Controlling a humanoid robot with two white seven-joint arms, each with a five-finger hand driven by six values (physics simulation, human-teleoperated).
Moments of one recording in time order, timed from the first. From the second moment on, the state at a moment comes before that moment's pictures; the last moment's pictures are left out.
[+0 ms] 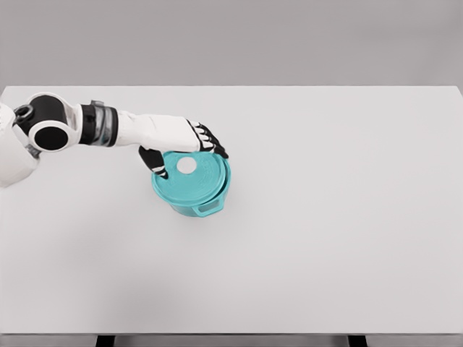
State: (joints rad) left arm -1.01 0.67 -1.08 -1.43 -0.22 -0.48 -0.61; right arm 0.04 0.00 0.51 -0.10 0.16 -0.04 0.31
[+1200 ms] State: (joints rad) left arm -1.01 1.03 -1.03 -1.48 -0.09 -0.55 -0.61; right arm 0.04 0.00 0.51 -0.10 0.16 -0.04 0.31
